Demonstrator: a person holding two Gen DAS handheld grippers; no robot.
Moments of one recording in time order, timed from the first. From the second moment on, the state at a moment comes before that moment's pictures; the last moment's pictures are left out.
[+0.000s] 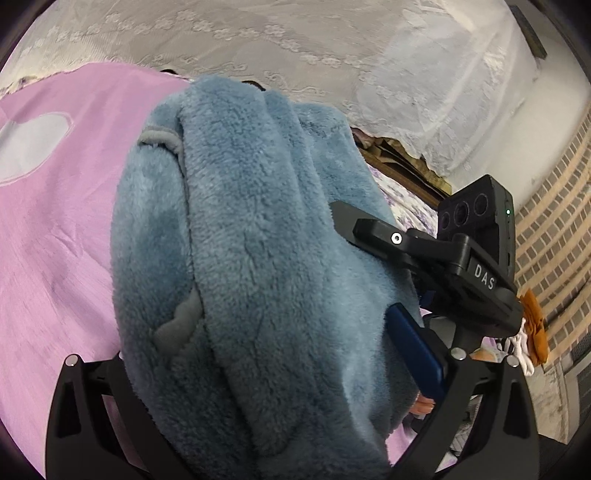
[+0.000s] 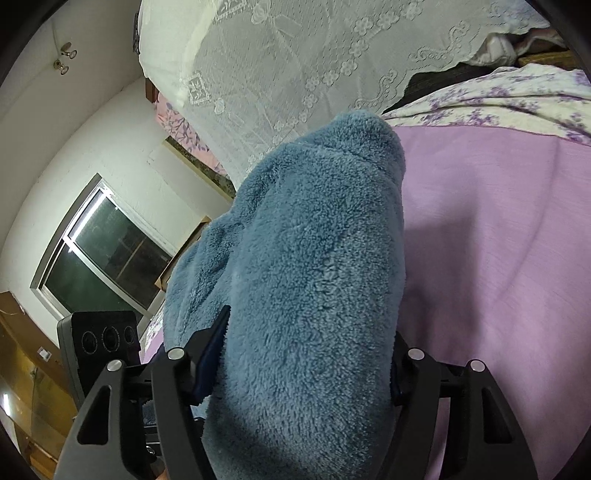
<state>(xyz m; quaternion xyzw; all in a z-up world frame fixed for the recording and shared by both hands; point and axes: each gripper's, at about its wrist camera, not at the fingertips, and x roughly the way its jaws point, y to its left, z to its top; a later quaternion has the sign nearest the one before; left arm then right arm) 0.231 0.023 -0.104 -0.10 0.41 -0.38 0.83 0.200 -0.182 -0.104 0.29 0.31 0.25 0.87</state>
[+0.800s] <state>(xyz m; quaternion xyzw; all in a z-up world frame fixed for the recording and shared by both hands) 0.107 -0.061 -0.091 -0.07 0.39 -0.49 0.77 0.052 -0.256 -0.065 0.31 0.29 0.13 0.90</state>
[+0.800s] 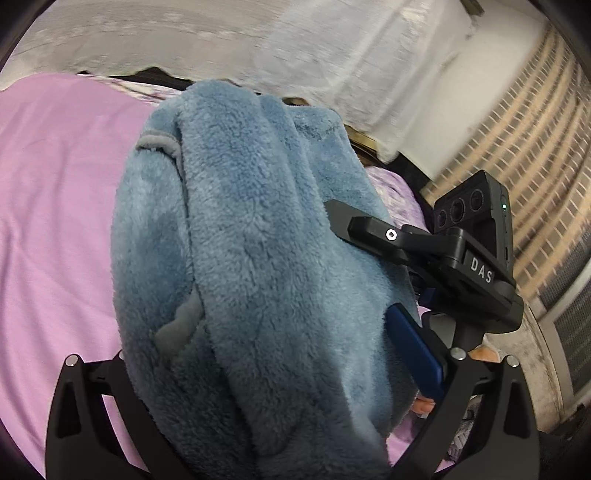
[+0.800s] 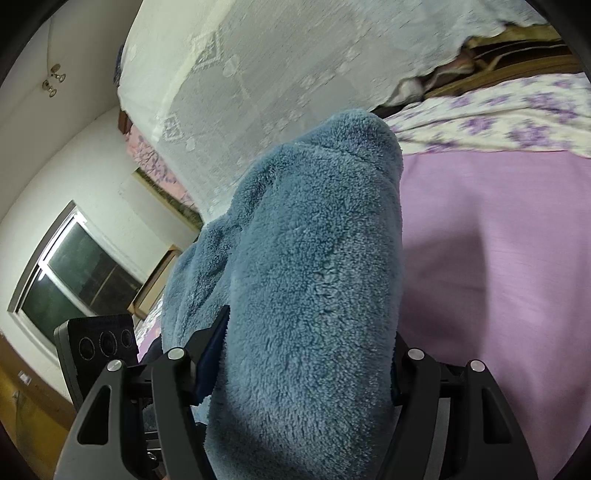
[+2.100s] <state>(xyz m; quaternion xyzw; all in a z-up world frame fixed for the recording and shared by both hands) -0.111 -0.473 0.083 0.07 0.35 -0.76 0.55 -0.301 -0.596 0.086 0.39 0.08 -0.22 0.89</state>
